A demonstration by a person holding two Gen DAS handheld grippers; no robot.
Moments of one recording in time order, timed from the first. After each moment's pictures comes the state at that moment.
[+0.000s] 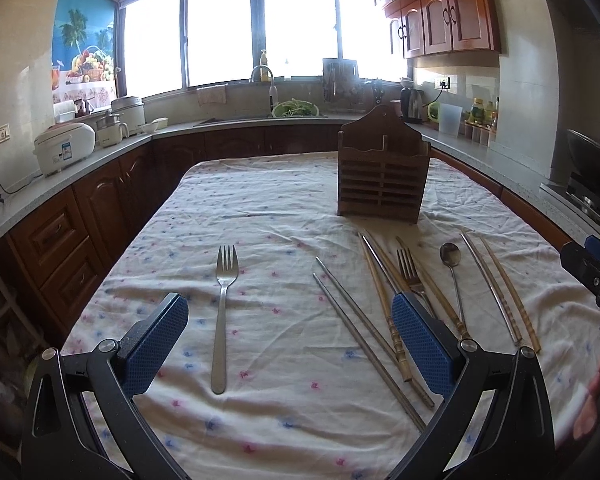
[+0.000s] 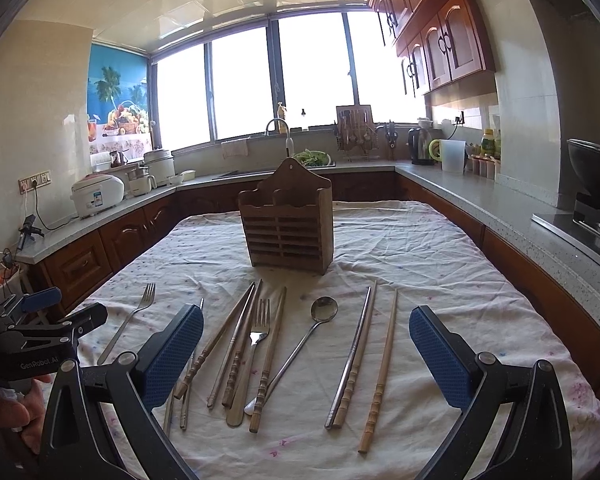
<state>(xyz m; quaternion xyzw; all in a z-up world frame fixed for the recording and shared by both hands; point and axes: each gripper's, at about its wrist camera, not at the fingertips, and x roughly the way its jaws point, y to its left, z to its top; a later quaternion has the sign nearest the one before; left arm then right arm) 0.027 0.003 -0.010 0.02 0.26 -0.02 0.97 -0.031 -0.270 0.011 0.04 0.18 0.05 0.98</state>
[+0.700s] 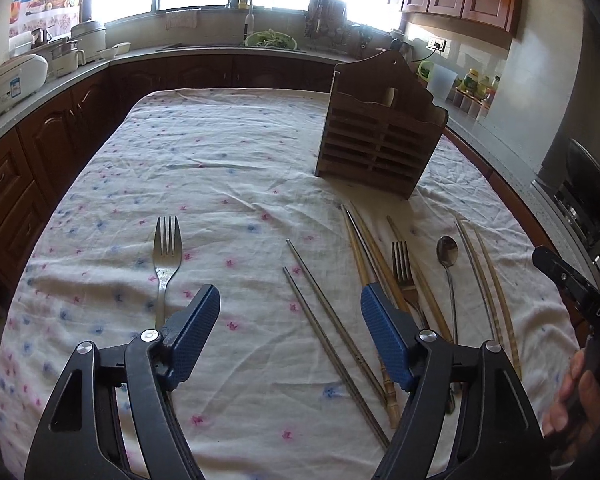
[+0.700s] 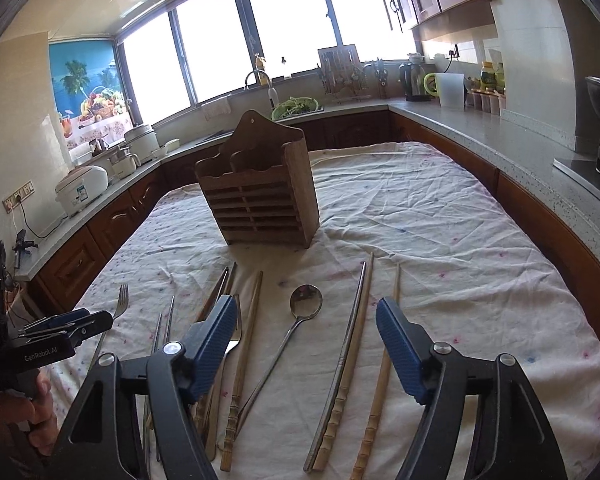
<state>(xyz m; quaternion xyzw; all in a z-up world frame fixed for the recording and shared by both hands) 0.123 0.005 -0.026 -0.04 0.39 -0.09 0.91 0.056 -0.303 -0.004 0.11 0.29 0.06 0.95</state>
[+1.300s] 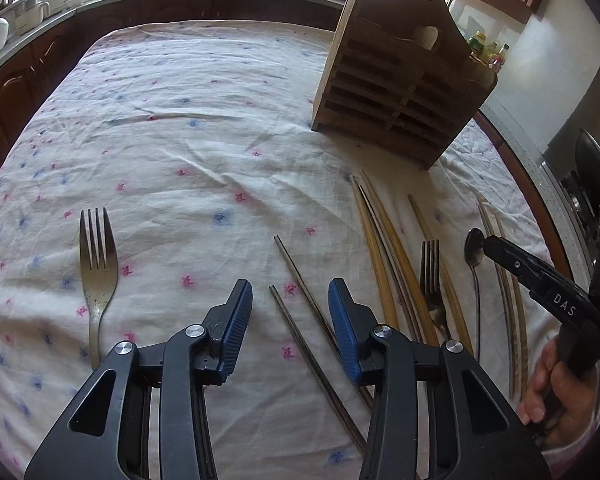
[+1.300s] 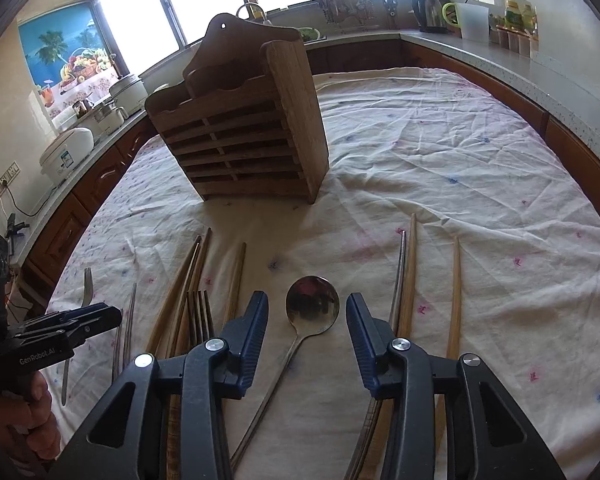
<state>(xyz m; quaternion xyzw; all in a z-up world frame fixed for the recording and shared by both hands) 0.203 -0.009 -0.071 -0.05 0.49 -0.13 0.86 0.152 -0.291 -0.051 0.11 0.41 0.08 0.90</state>
